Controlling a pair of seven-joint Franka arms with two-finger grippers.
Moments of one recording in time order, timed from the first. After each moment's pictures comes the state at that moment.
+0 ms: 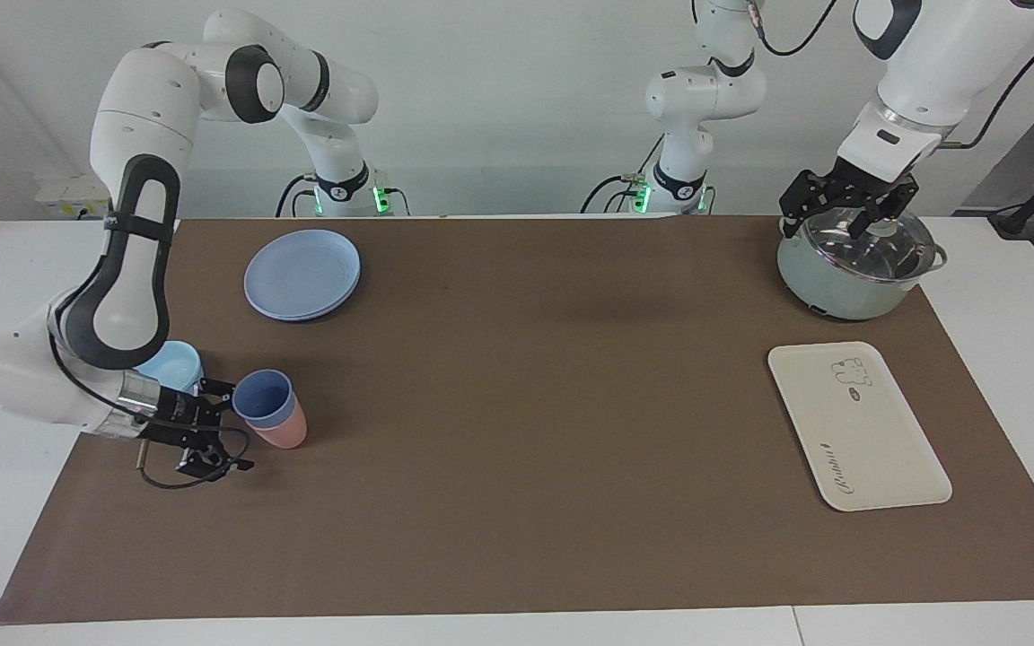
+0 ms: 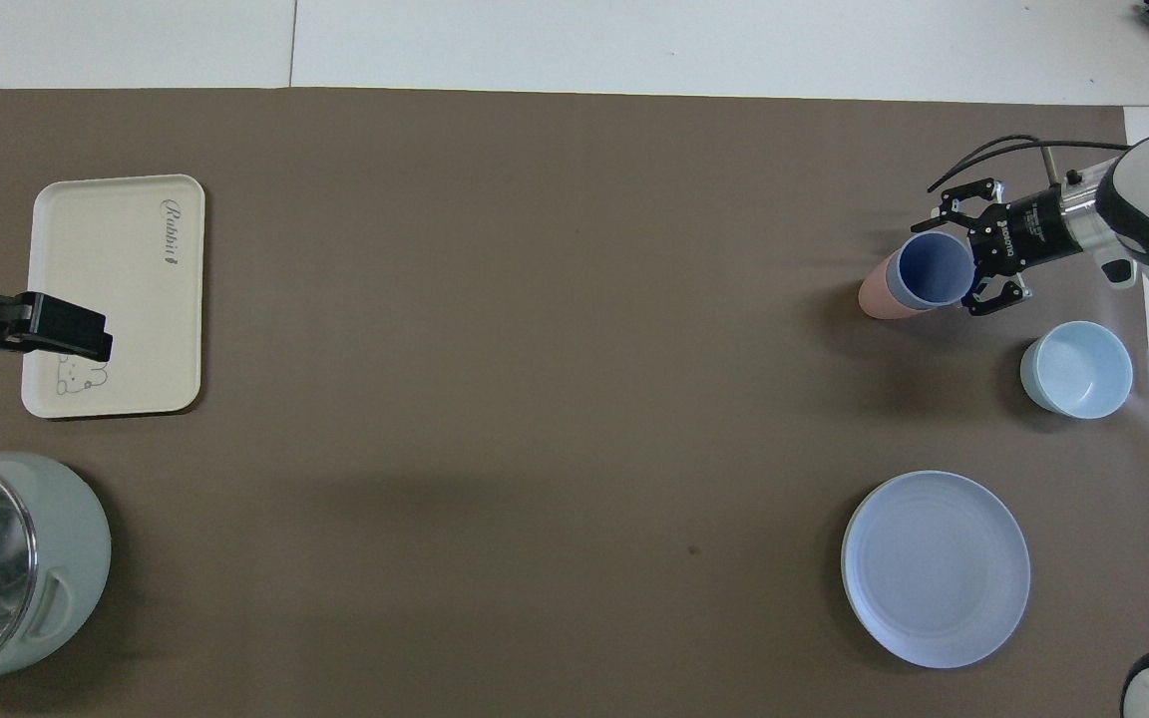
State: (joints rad) left arm 0.04 -0.03 -0.11 -1.59 -0.02 1.52 0.02; right arm -0.28 0.71 0.04 -1.36 0.56 1.77 0.98
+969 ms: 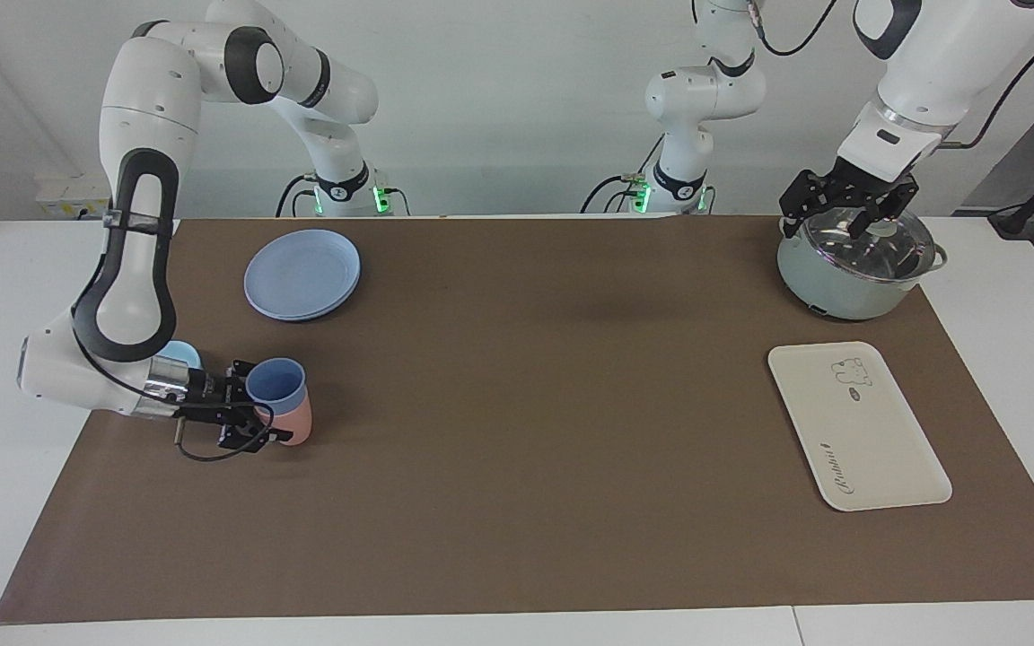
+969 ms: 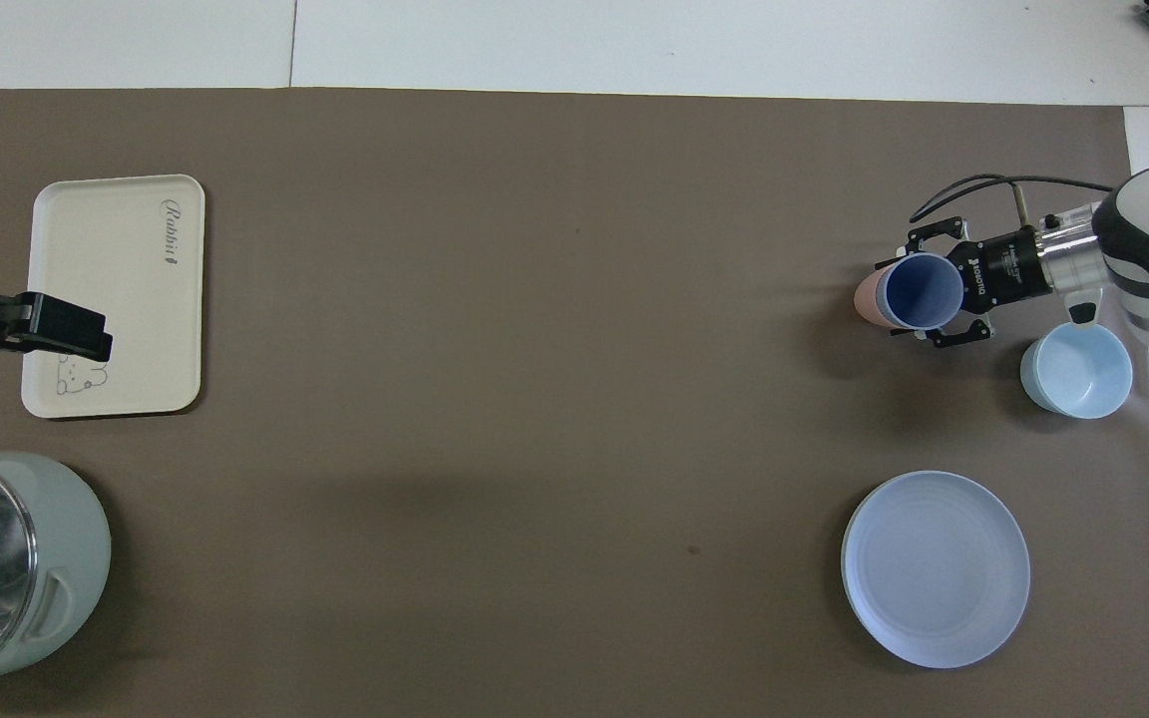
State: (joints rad) left arm 0.04 -0.03 -0.11 -1.59 -0.02 1.52 0.02; right arm -0.28 0.62 0.04 -1.55 0.74 1.75 0.83
